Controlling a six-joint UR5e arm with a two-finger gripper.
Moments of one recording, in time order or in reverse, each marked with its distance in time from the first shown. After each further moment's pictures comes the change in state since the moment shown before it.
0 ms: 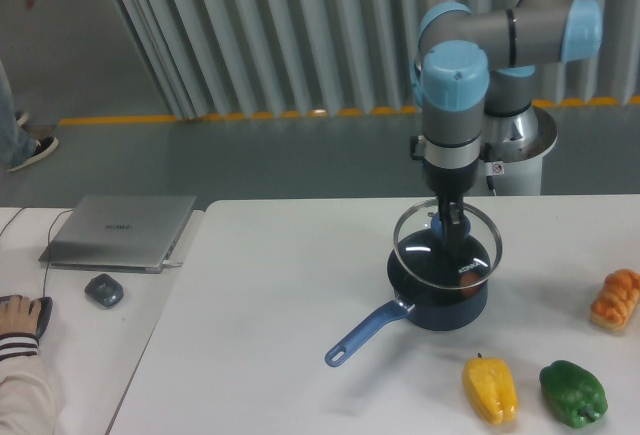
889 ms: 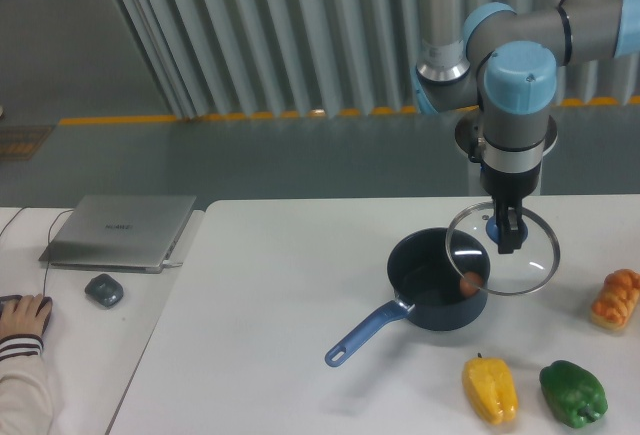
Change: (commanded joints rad) arm 0.137 -0.003 0.005 -0.011 0.002 0.176
